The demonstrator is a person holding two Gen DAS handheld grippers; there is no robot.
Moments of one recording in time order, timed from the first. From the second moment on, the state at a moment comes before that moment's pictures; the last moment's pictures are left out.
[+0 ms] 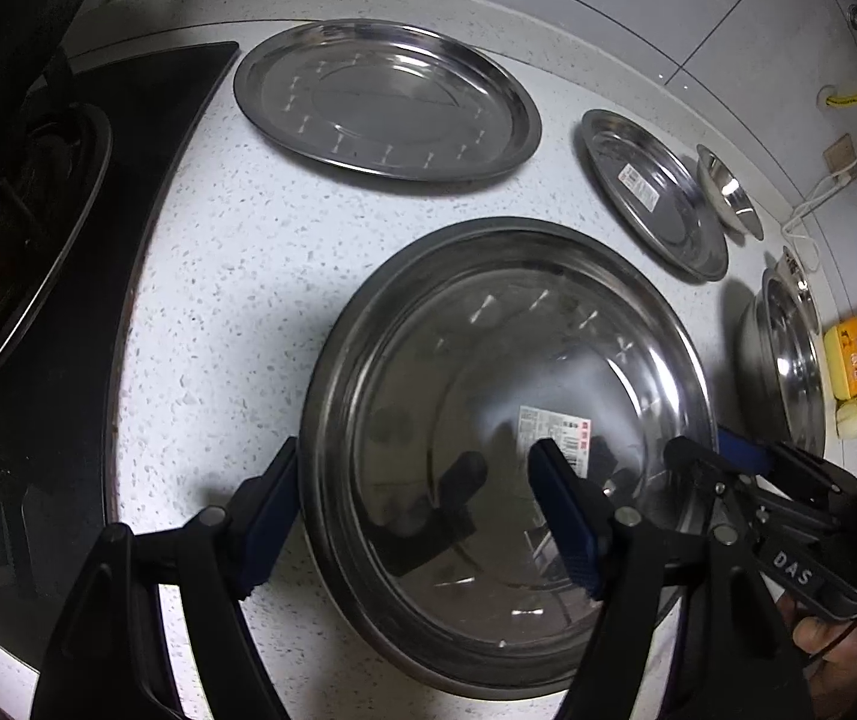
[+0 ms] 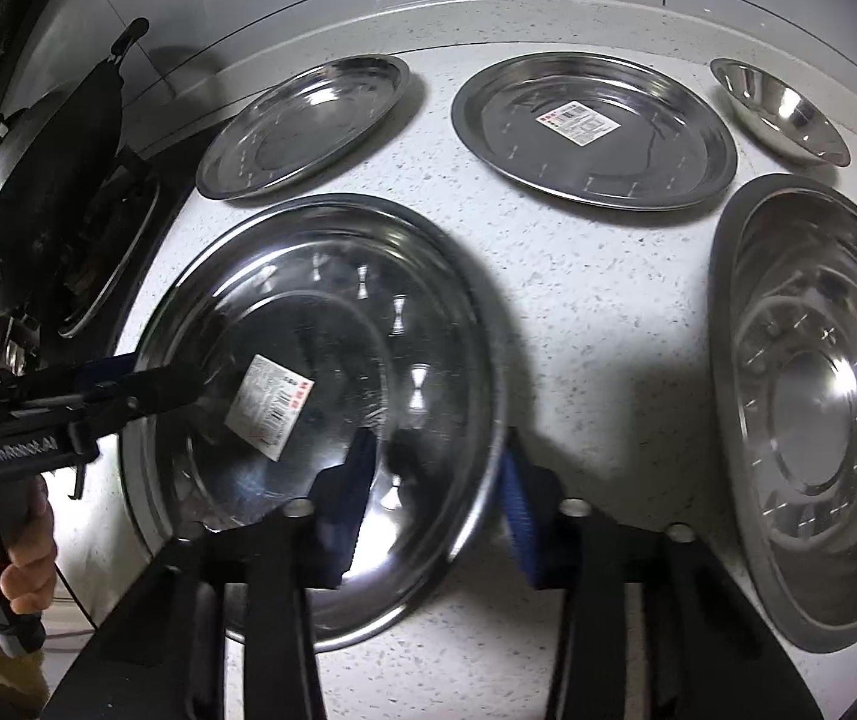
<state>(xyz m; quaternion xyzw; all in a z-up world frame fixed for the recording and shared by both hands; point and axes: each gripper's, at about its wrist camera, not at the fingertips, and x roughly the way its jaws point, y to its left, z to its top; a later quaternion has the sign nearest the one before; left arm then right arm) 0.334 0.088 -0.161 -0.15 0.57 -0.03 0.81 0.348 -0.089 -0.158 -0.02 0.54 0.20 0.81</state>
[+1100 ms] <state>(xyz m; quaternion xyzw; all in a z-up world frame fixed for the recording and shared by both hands) 0.244 0.128 -0.150 -0.10 0.57 -0.03 0.81 0.278 -0.076 -0.154 -0.04 0.55 0.19 0.81</state>
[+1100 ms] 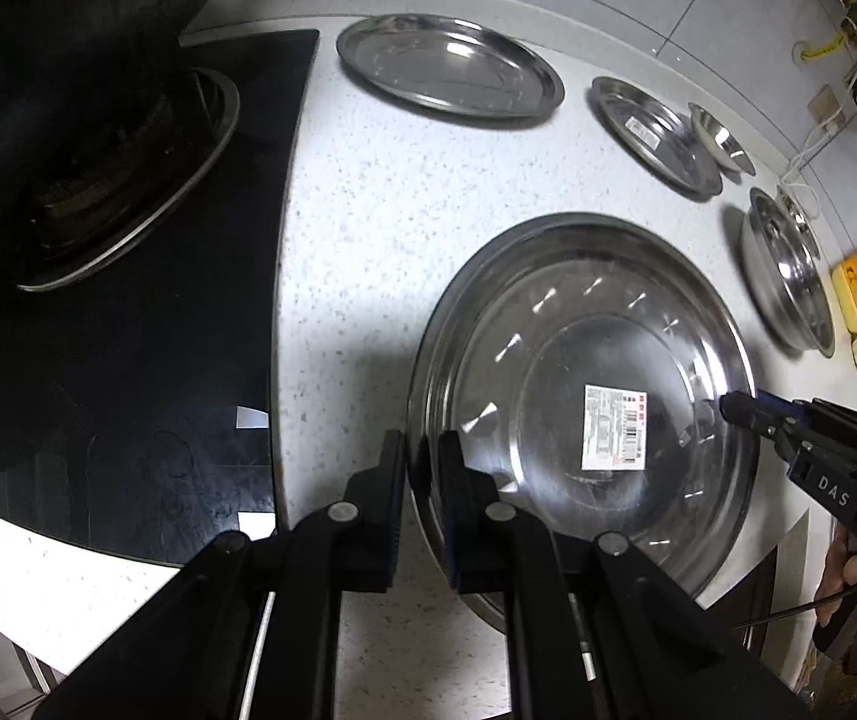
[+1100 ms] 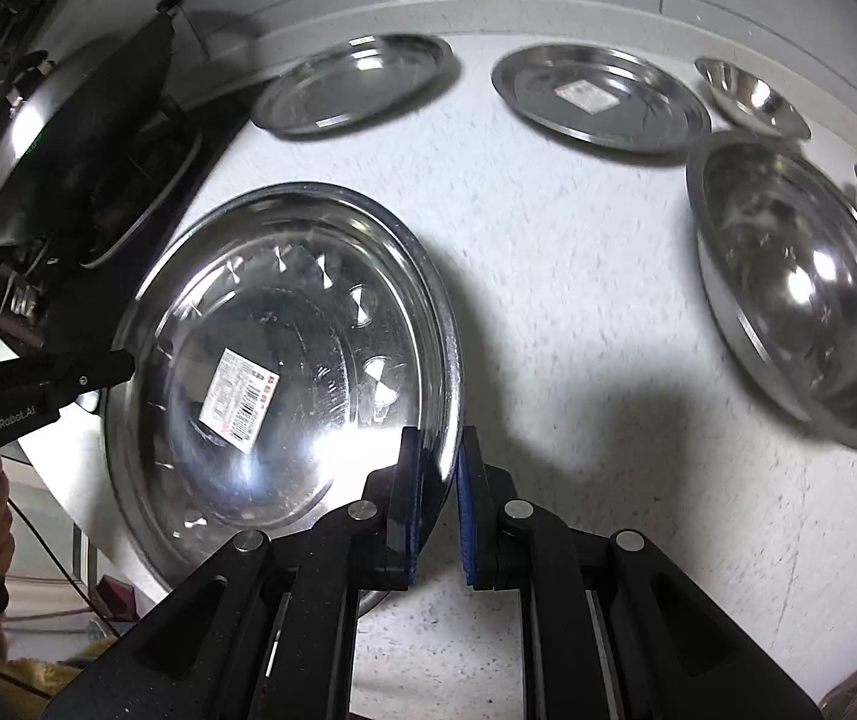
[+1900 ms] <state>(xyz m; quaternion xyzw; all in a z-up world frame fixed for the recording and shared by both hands) 0.232 0.109 -0.096 -0.13 0.49 -0.05 0.86 0.261 -0.113 -0.107 -0.05 0.50 0.18 0.85</state>
